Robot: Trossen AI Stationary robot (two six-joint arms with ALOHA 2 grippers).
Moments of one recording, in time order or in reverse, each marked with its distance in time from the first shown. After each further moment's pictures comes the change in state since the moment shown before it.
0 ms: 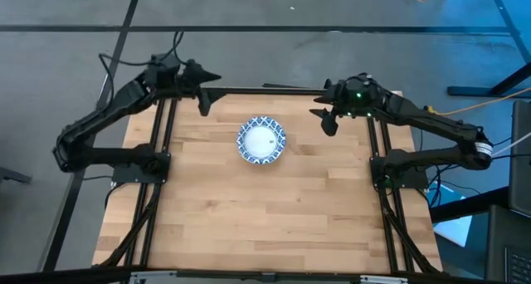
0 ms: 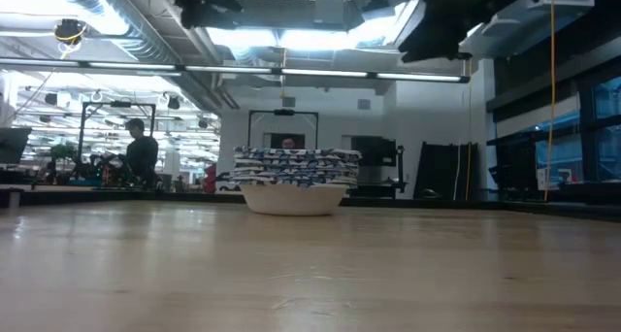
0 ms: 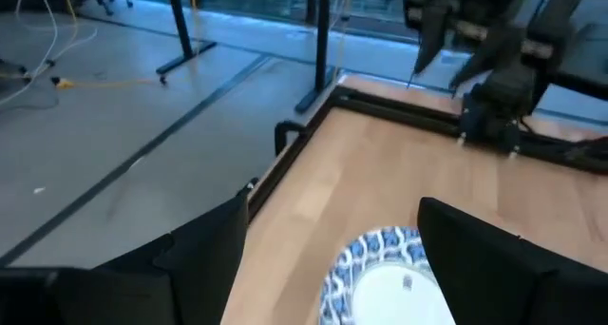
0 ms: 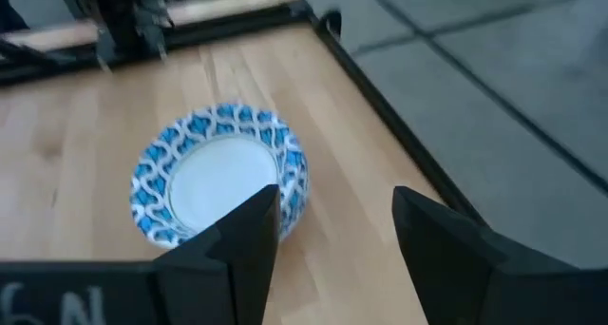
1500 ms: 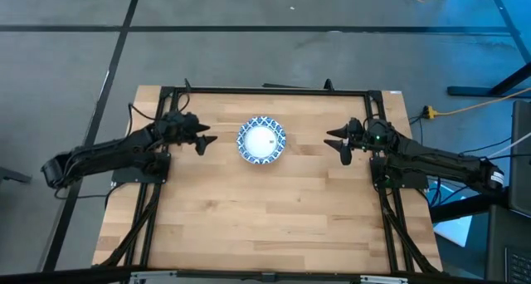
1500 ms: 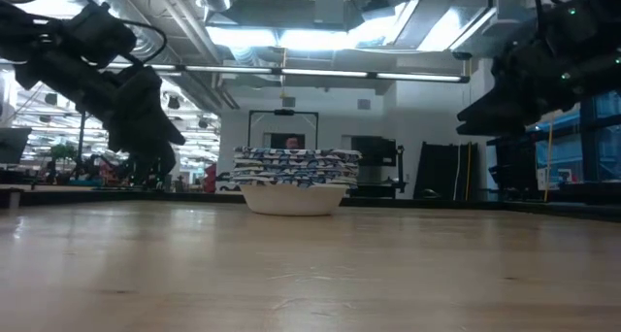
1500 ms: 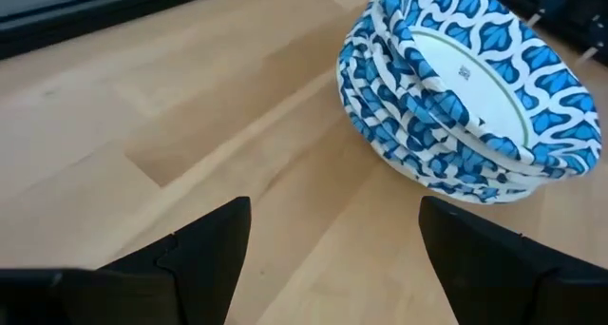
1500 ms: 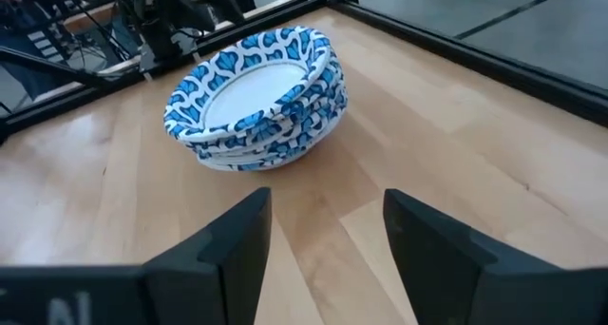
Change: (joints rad) left arm -0.083 -0.359 -0.940 0.394 -0.109 -0.345; right arm 0.015 -0.562 -0.823 0.457 -0.074 0.261
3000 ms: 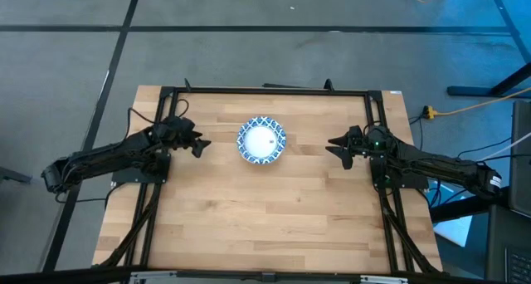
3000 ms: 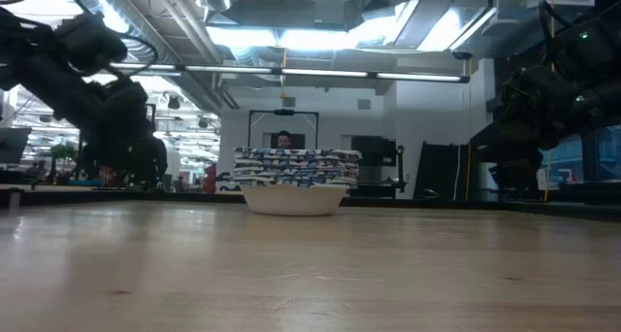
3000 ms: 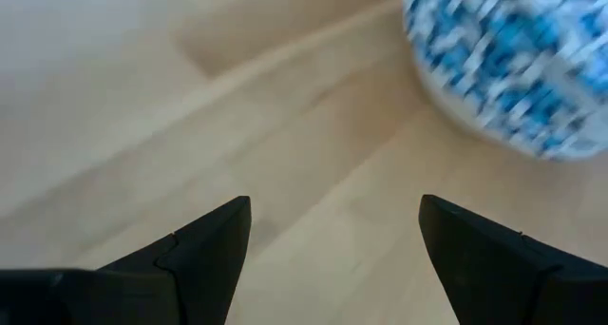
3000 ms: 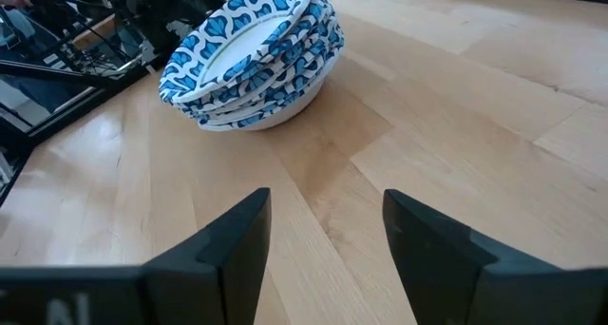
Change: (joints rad) left arm -0.004 -0.110 -0.044 -0.207 -0.058 -0.134; right arm 0.000 -0.097 -0.141 0.004 -0.033 0.165
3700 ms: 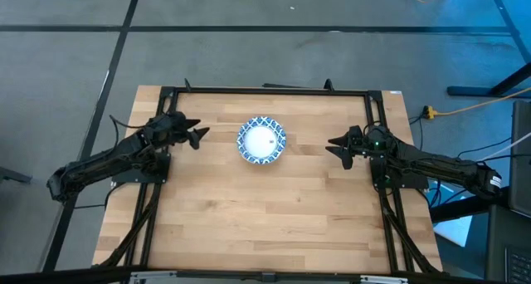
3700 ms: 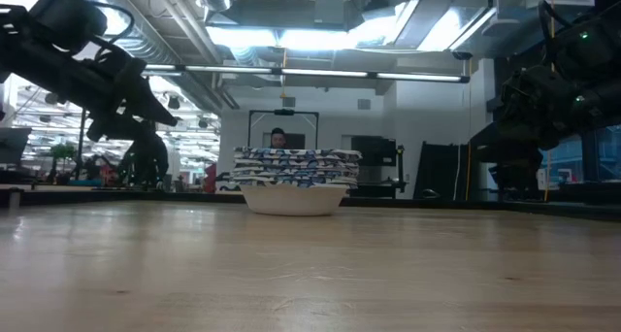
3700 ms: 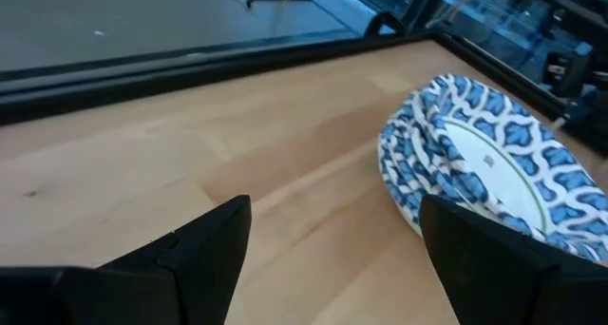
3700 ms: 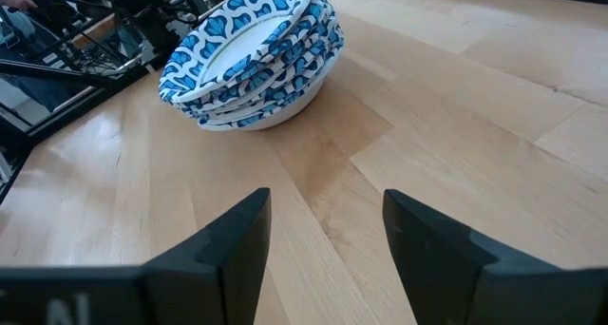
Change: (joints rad) left arm 0.000 -0.227 0.000 0.069 -0.126 0.008; right arm 0.000 0.000 0.000 -0.001 0.001 -0.002
